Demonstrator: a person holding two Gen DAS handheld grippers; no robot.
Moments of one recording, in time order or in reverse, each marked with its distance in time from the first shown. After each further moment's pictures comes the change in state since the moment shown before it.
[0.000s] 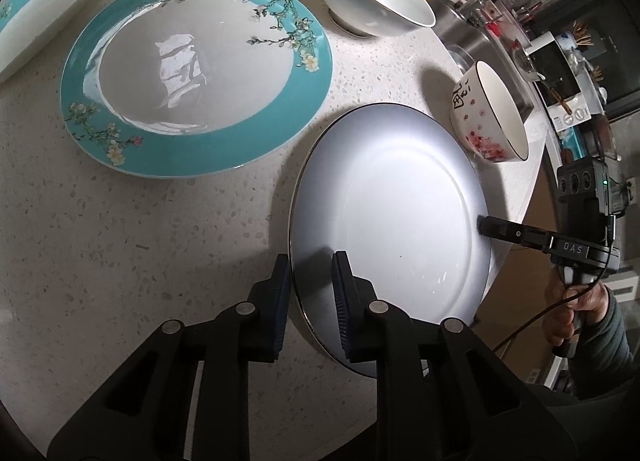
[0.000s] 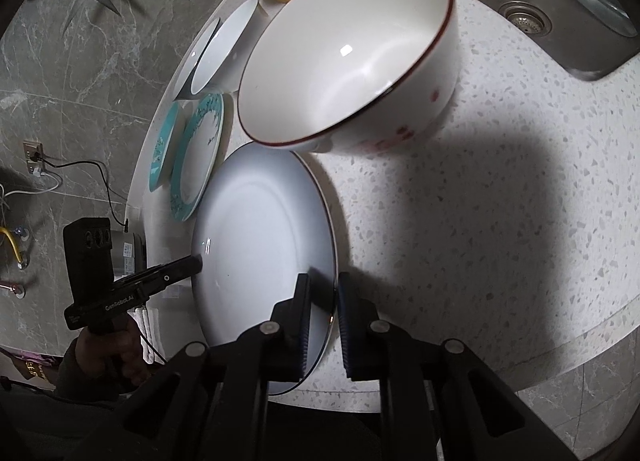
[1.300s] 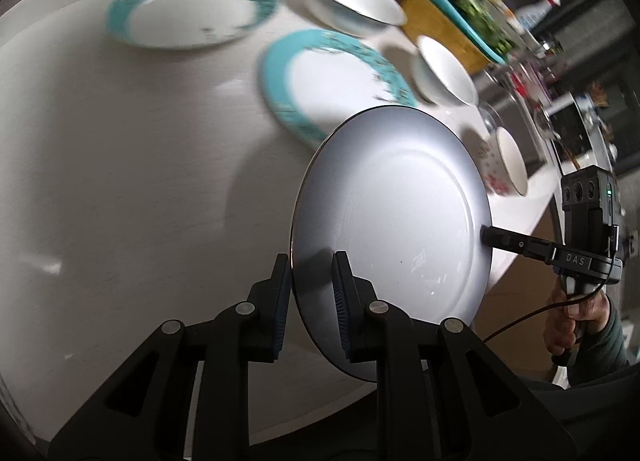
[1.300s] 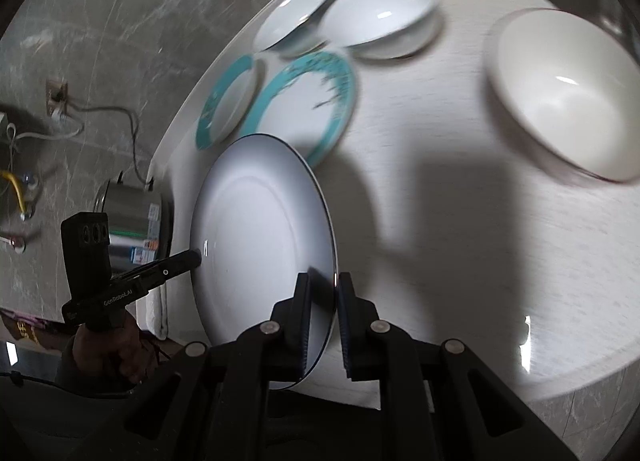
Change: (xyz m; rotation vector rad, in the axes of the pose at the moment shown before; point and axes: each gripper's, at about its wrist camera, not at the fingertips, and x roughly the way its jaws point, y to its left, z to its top) left arm -0.127 0.092 -0.065 -0.170 -0.141 0.056; right arm 0.045 0.129 -0.010 -0.177 0.084 0.033
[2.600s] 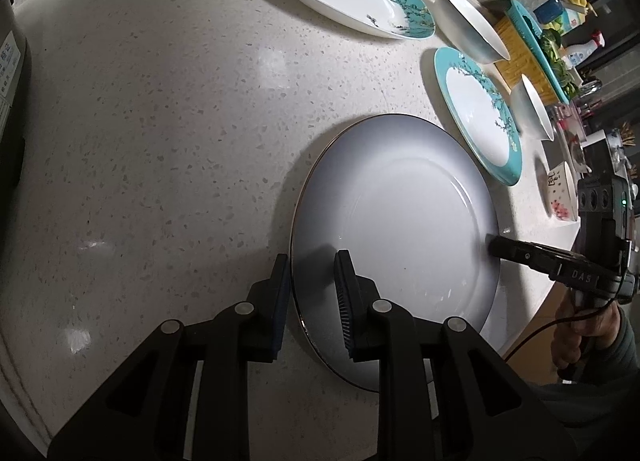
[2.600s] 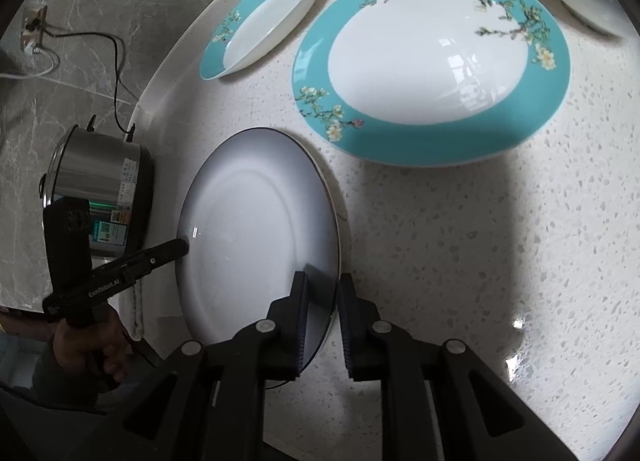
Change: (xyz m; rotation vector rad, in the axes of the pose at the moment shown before) left arm 0.005 0.149 -0.007 -0.115 -0.002 0.070; right arm 0.134 0.079 0.010 -0.093 0.101 -0.094
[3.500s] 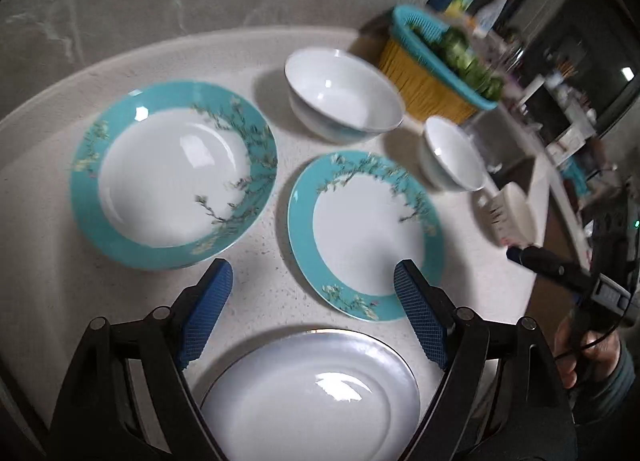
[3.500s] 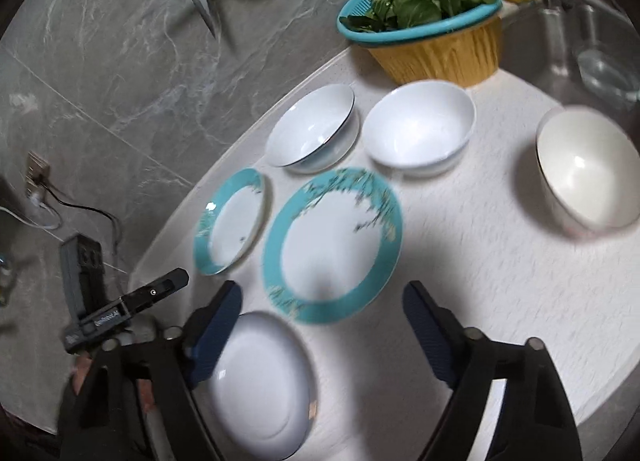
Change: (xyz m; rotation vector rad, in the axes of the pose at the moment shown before) left arm 0.018 -0.150 0.157 0.378 -0.102 -0.108; right arm -0.127 -0.029 0.008 0.265 -0.541 -0.115
